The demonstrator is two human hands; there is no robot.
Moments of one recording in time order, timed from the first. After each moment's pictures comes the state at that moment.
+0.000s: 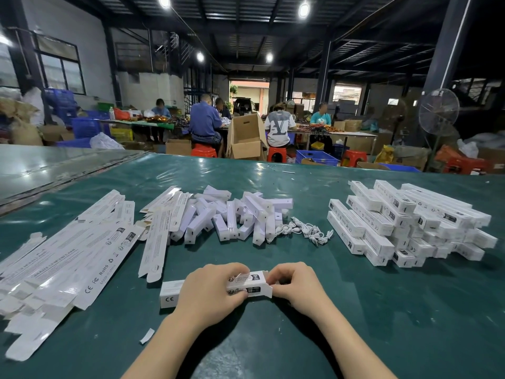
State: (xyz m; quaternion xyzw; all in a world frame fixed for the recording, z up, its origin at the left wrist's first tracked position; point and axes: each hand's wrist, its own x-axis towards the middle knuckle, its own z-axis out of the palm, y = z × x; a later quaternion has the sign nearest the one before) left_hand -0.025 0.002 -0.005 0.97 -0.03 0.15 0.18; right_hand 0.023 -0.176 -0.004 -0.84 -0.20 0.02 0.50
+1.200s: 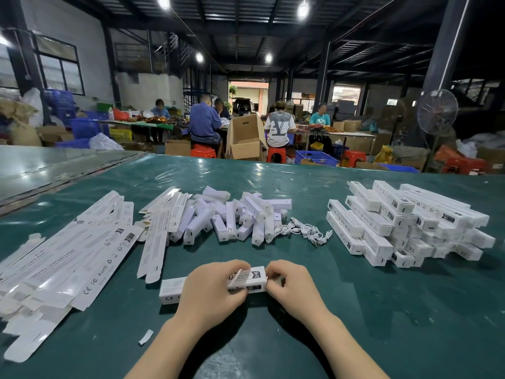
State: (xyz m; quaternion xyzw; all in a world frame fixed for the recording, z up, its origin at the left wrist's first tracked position) left_hand -0.032 -0.005 0.000 0.94 -0.06 0.24 0.23; right_hand 0.020 -0.168 -0.005 -0.88 -0.25 -0.10 0.38
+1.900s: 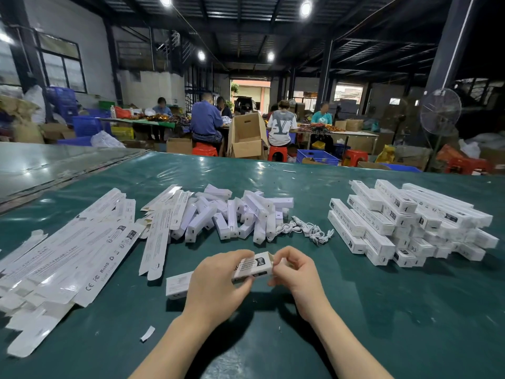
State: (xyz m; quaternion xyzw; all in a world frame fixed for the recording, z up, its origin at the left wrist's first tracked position) left_hand -0.034 -0.017 0.004 0.90 -0.08 0.34 0.28; right_hand 0.019 -0.163 0.000 -0.65 -0.17 0.00 0.74
